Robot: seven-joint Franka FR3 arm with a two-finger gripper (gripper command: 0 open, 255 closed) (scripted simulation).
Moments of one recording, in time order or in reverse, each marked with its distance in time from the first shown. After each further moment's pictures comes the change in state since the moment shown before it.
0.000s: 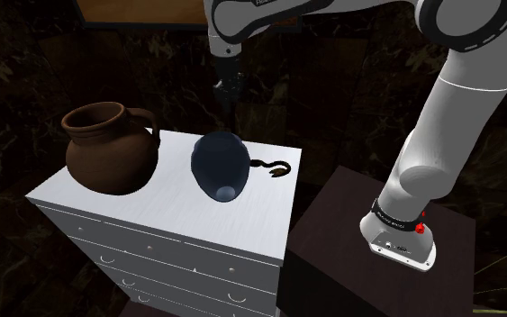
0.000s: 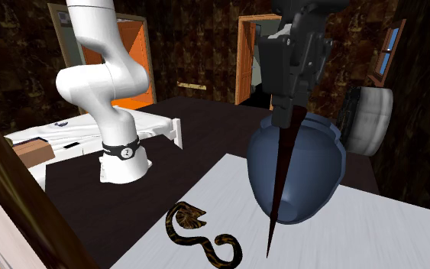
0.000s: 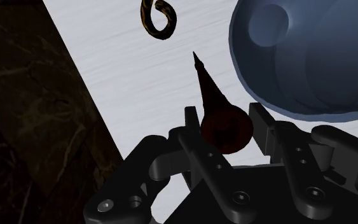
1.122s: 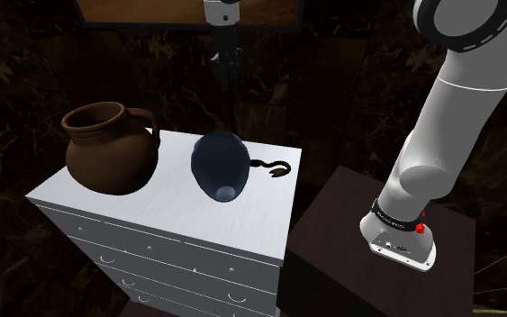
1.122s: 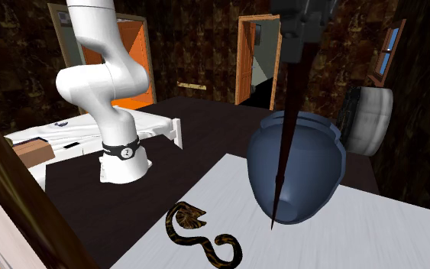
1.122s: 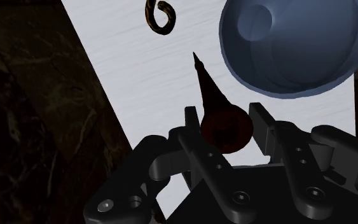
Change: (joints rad) arm 0.001 0.009 0.001 0.204 -0.001 -0.196 0.001
